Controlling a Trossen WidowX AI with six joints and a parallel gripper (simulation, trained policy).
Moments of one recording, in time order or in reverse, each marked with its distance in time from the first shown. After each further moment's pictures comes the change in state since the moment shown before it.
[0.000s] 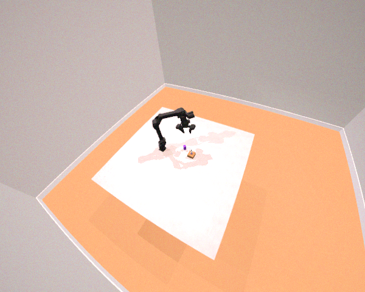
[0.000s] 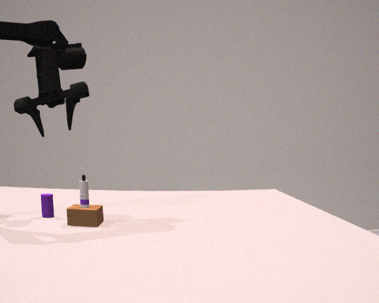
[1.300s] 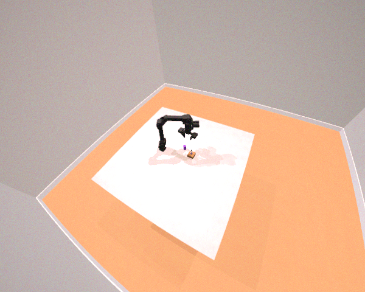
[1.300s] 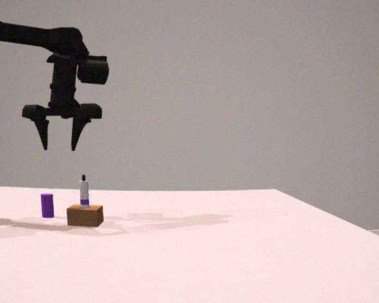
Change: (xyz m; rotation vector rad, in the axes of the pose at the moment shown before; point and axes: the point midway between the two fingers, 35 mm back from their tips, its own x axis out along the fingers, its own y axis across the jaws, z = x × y) arm 0.043 -0.013 -0.031 0.151 -0.007 0.239
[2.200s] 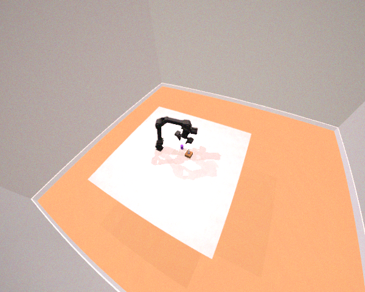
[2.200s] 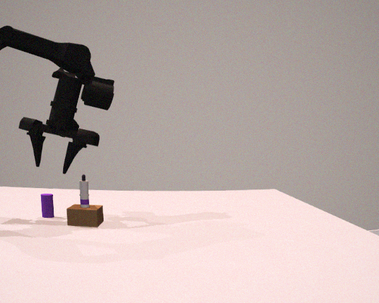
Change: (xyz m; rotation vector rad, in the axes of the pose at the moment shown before) arm 0.045 0.007 -0.020 -0.007 0.031 0.176
